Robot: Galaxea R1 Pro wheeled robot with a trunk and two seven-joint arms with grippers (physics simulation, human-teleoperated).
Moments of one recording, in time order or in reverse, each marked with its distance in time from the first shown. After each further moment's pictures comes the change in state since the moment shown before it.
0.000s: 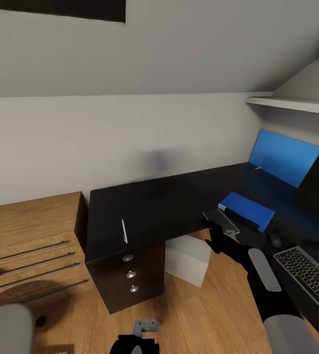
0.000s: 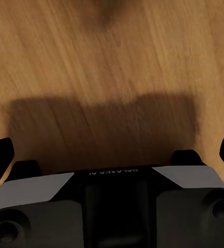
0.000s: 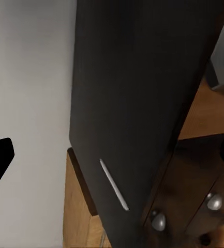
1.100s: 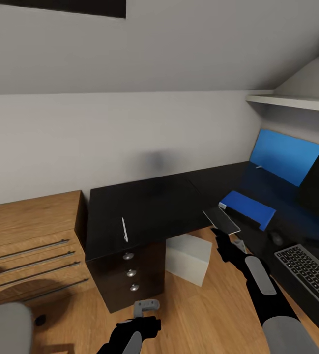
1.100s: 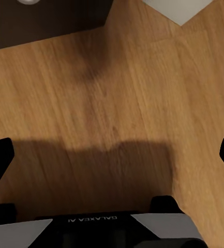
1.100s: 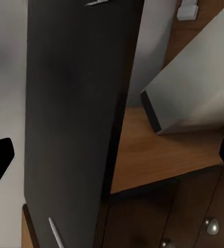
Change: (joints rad) left arm 0.000 -0.001 0.029 -0.138 0.007 -0.055 0.009; right arm 0.000 0.004 -0.032 0.130 0.133 -0.216 0.013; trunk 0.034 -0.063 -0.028
